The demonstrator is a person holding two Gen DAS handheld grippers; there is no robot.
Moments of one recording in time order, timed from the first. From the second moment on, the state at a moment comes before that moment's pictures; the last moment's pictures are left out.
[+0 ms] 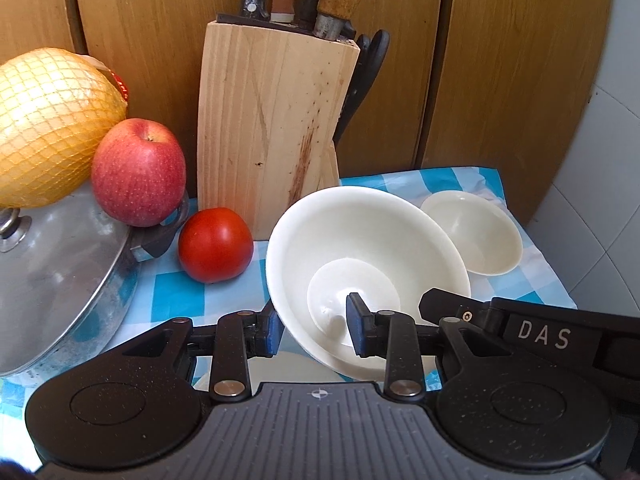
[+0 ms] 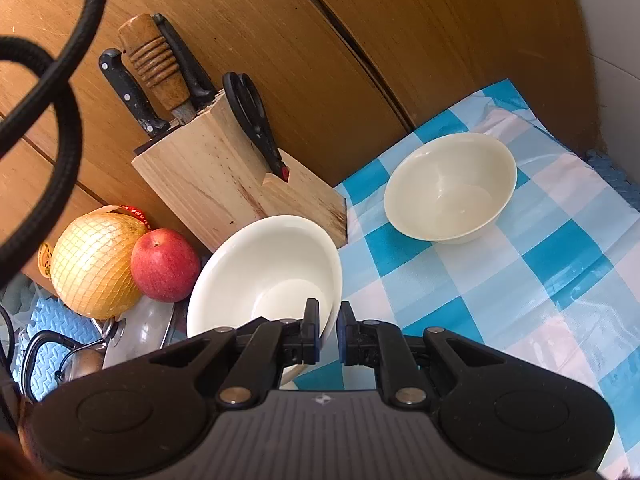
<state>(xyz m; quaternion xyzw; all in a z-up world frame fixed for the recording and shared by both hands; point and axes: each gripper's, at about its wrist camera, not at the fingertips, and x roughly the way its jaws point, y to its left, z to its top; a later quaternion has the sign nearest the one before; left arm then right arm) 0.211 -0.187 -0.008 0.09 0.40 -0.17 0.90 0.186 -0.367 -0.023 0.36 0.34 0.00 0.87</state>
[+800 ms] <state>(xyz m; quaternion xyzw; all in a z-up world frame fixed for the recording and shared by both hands) 0.183 -0.141 -0.008 0.06 0.41 -0.15 0.90 0.171 -0.328 -0.017 0.33 0.36 0.04 0.87</state>
